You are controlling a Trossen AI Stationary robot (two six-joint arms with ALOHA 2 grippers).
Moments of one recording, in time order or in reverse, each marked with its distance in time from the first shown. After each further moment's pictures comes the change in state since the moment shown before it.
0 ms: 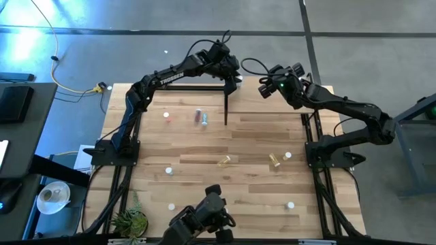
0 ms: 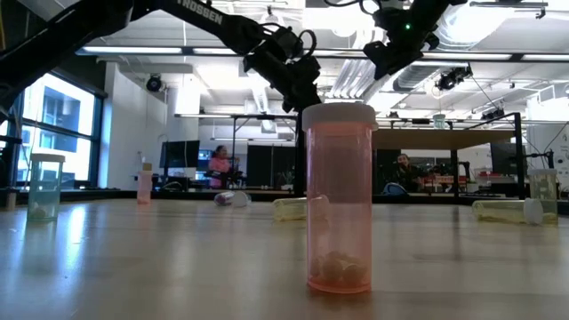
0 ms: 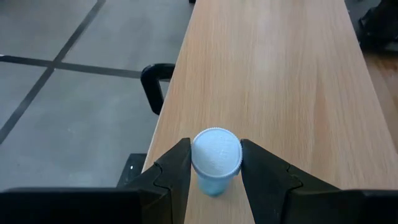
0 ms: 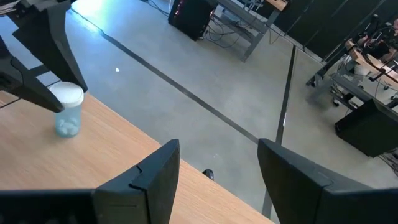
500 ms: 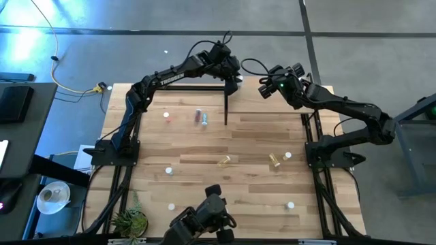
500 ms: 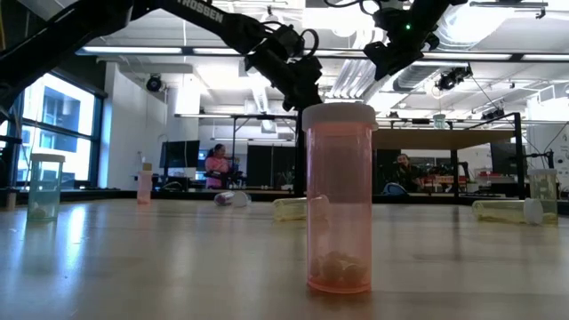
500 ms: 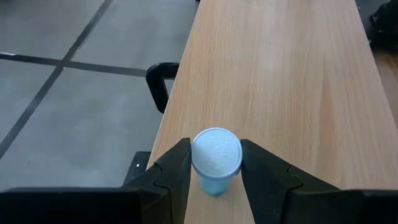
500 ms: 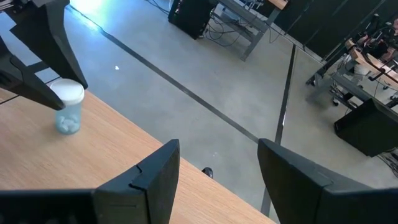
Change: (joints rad) left arm -0.009 0.000 0.000 0.002 -0.047 -0.001; right arm 0.000 0.000 0.000 -0.006 0.000 0.000
